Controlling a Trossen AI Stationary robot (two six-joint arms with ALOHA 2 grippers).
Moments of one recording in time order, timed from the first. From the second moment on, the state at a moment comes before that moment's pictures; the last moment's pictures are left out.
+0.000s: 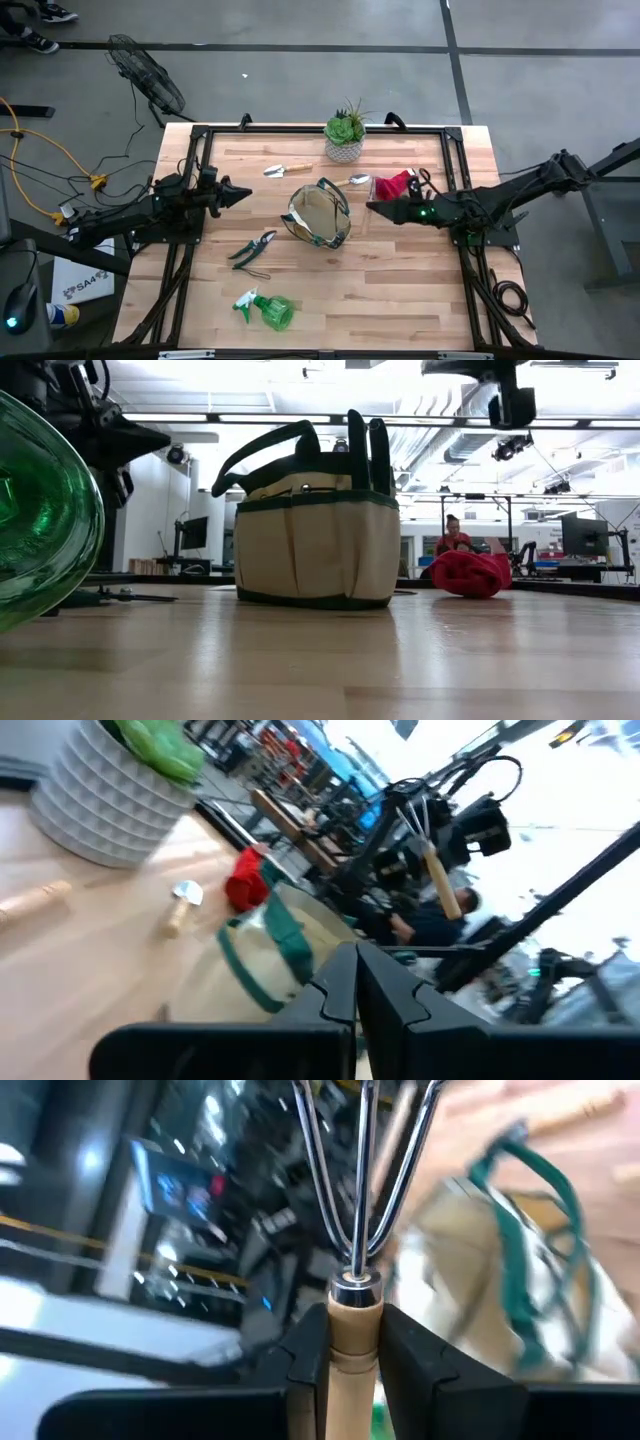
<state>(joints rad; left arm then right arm) 0.27 0.01 0.03 0.08 0.15 -0.79 0.32 0.98 0.64 0.18 0.52 1.29</state>
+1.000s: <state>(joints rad) 0.27 0.68 0.74 0.08 0.66 0.08 0.10 1.38 0.93 0.40 0.06 1.61</state>
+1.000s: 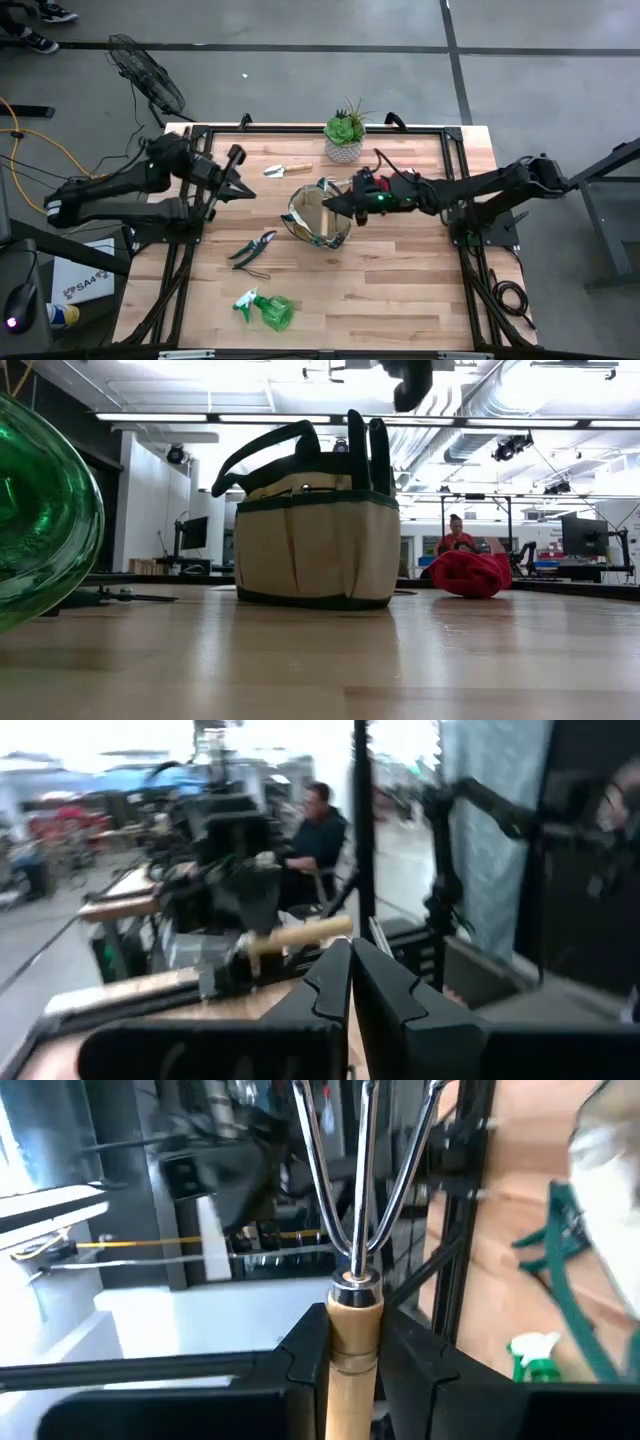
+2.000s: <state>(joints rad) -0.23 1.24 1.24 -0.40 -0.63 1.13 -0.13 1.45 0.97 0.36 0.00 1.57</state>
